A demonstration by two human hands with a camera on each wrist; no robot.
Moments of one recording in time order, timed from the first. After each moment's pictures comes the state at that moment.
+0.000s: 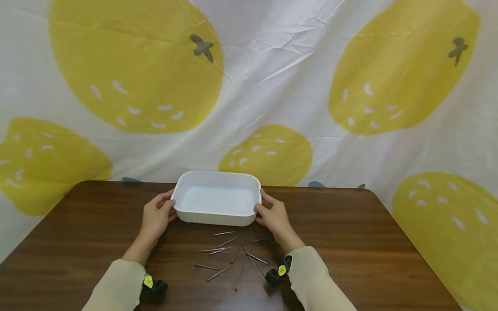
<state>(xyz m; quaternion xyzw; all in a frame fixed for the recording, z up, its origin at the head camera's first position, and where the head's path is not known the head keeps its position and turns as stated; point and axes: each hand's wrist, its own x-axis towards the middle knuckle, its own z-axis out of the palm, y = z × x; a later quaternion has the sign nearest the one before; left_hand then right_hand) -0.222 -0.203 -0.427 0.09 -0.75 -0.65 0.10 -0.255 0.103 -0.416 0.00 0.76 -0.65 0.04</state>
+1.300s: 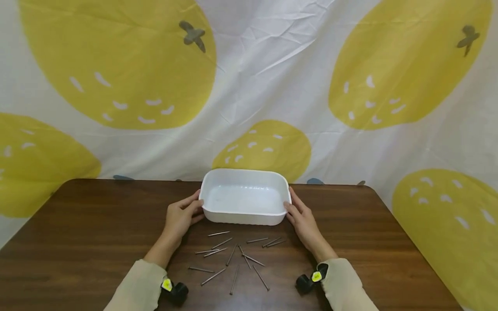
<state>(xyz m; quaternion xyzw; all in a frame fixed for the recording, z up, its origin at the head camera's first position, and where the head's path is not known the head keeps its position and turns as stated) -0.239 -0.138 -0.437 0.07 -0.70 -0.71 0.03 -0.264 0.195 -0.443 -0.10 0.74 -0.66 0.03</state>
